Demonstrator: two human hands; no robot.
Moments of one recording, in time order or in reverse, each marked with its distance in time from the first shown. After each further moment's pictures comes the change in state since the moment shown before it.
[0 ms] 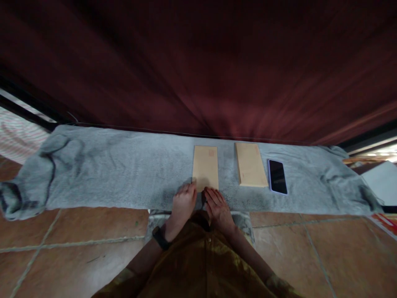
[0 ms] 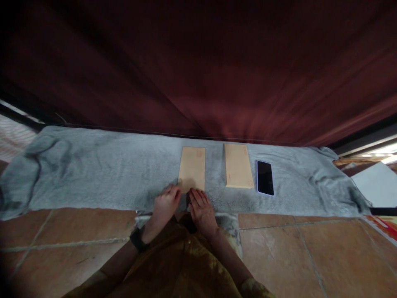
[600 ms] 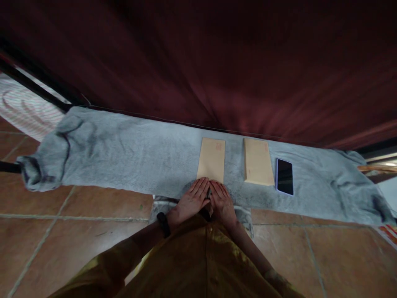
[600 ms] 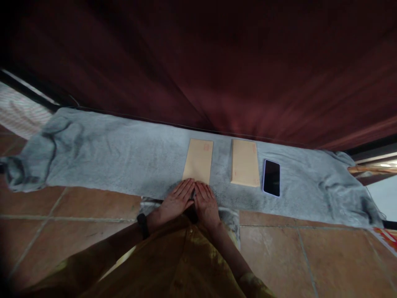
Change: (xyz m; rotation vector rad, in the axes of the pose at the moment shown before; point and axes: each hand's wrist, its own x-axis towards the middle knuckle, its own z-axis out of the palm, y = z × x) left_hand -0.029 -0.014 0.028 0.198 -0.082 0.519; right_hand -0.003 0.001 -0.004 -0.031 -0.036 -0.012
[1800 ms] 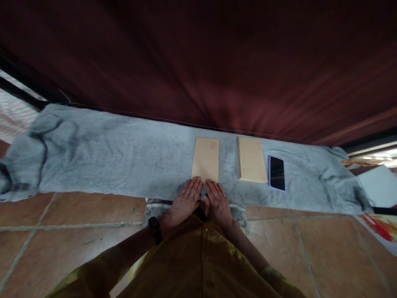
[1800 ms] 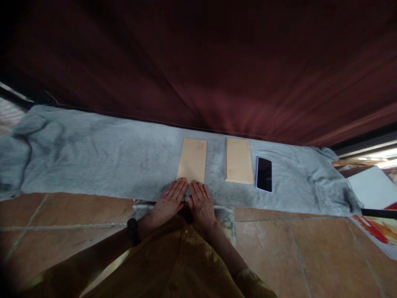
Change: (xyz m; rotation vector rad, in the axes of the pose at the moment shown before) left_hand -0.007 -0.004 0.010 0.189 -0.006 -0.007; right_hand -0.002 -0.003 0.002 -0.111 0.001 0.034
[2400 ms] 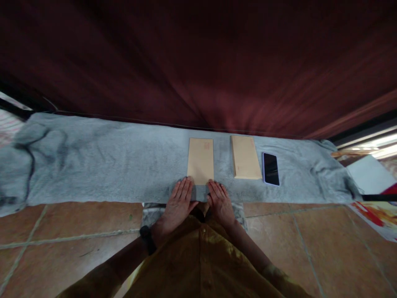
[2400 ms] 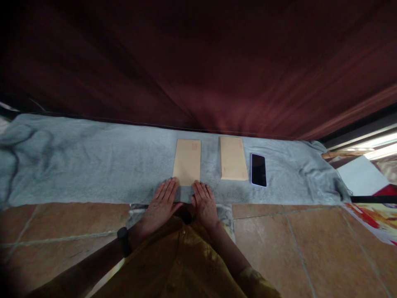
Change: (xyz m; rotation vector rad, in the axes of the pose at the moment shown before) left_hand -0.005 -0.003 -0.011 -0.101 0.050 -0.117; right_hand -0.011 0.013 -0.010 -0.032 -0.001 0.089
